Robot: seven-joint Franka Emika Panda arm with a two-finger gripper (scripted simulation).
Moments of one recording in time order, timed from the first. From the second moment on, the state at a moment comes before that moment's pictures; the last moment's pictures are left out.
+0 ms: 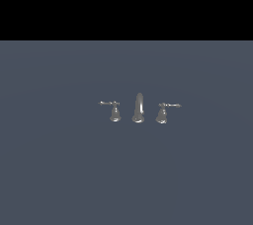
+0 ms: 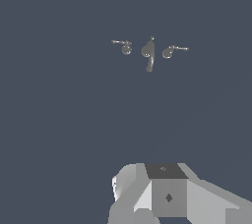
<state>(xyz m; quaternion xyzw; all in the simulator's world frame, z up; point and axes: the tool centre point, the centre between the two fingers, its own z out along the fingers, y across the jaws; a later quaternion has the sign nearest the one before) -0.253 0.029 0.486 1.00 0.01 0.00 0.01</state>
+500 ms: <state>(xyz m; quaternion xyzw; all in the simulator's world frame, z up) -0.250 0.034 0.477 1.00 -0.01 0.00 0.01</state>
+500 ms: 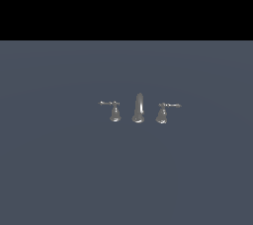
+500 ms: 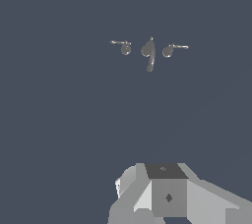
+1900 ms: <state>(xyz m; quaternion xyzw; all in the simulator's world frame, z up) -0.169 0.105 0.343 0.96 -0.27 0.00 0.00</state>
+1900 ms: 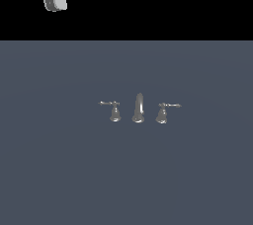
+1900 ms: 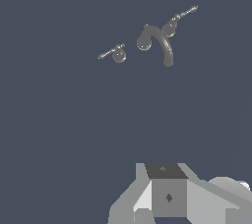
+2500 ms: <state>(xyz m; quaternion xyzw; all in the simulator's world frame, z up) -0.119 0.123 0.281 0.92 -0.39 0.00 0.00</state>
